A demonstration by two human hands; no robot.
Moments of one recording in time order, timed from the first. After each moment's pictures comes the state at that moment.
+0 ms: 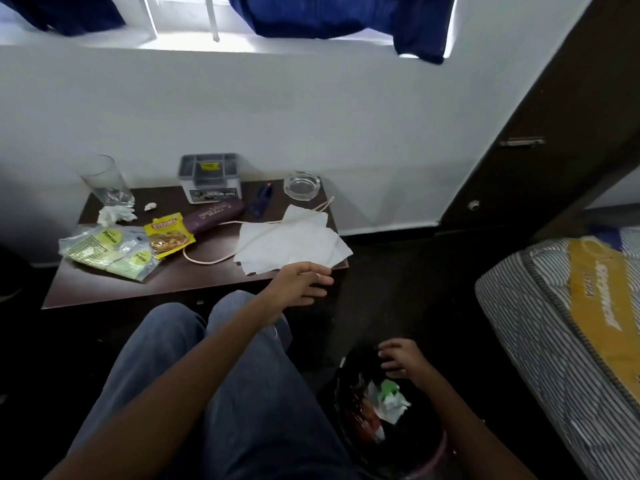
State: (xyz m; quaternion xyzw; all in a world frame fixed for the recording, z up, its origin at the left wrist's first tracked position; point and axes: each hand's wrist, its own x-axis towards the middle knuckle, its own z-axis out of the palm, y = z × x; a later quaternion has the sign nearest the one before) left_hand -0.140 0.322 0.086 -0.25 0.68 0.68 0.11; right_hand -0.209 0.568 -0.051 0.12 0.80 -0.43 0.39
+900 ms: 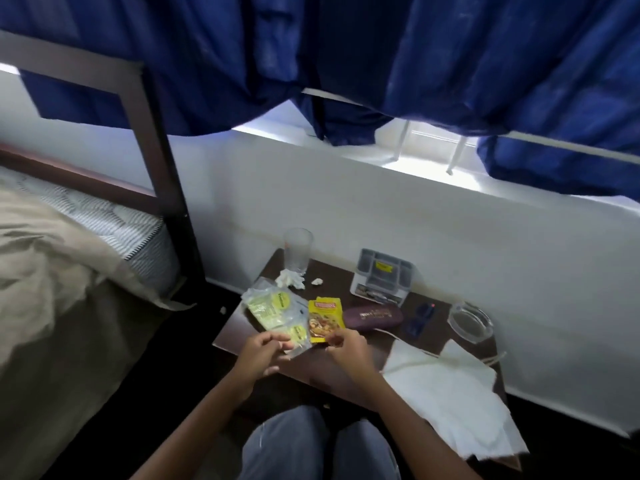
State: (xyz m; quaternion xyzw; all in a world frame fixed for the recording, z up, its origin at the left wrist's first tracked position) left_hand -0.005 0.071 0.045 -0.51 0.51 0.67 -0.17; right_hand -0.170 0.142 0.028 -0.40 0.83 -0.27 0.27
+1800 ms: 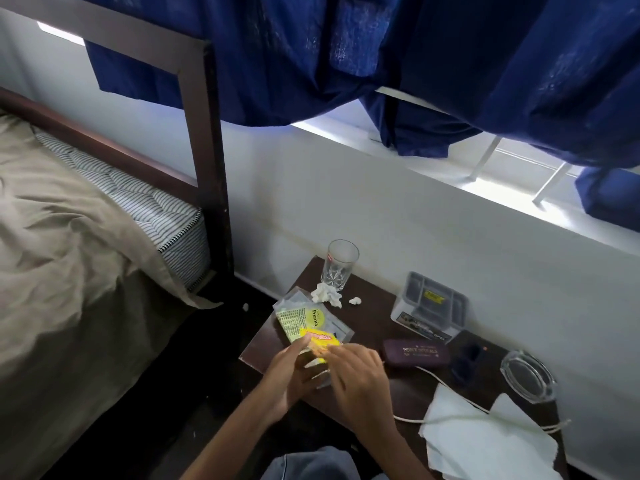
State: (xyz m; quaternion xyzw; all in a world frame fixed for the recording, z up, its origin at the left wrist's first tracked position) left_hand -0.010 0.033 0.025 -0.40 0.21 0.86 -0.26; right_hand -0.130 0.107 0.018 -0.68 0.65 -0.31 -0.14
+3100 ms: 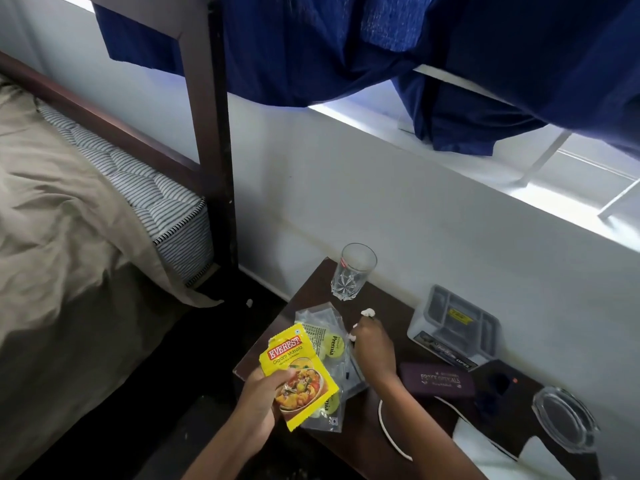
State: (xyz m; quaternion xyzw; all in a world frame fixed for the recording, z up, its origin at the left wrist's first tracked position) left_hand 0.001 0.016 -0.014 -0.51 0.23 0.76 -0.34; right_hand -0.203 -0.002 -0.034 -0.58 0.81 -0.08 0.05
